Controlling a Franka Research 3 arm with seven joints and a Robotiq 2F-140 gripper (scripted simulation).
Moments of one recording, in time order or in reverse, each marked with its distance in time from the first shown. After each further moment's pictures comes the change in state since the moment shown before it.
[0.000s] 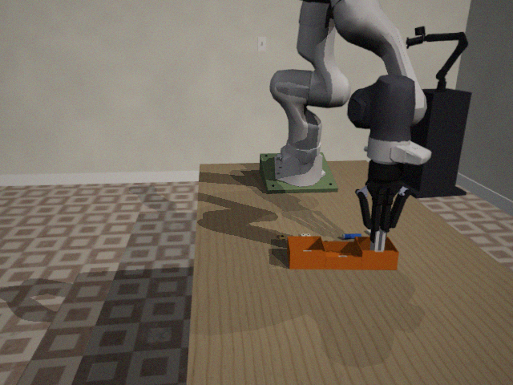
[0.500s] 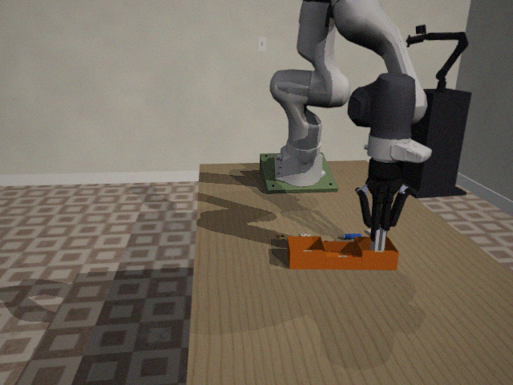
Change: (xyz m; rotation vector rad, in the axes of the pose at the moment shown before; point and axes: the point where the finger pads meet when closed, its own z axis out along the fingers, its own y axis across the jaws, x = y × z) arm 0.002 0.000 -0.004 -0.002 0.005 0.003
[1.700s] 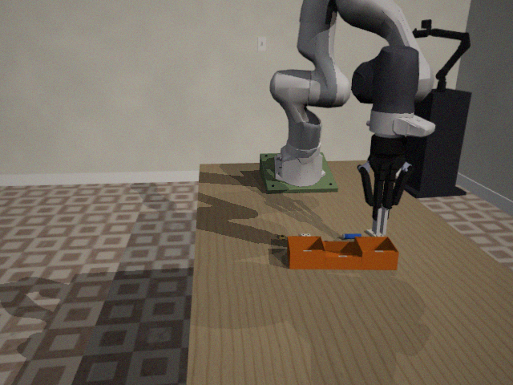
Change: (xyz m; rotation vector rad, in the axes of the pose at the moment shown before) arm 0.002 0.001 -0.055 -0.002 0.005 0.013
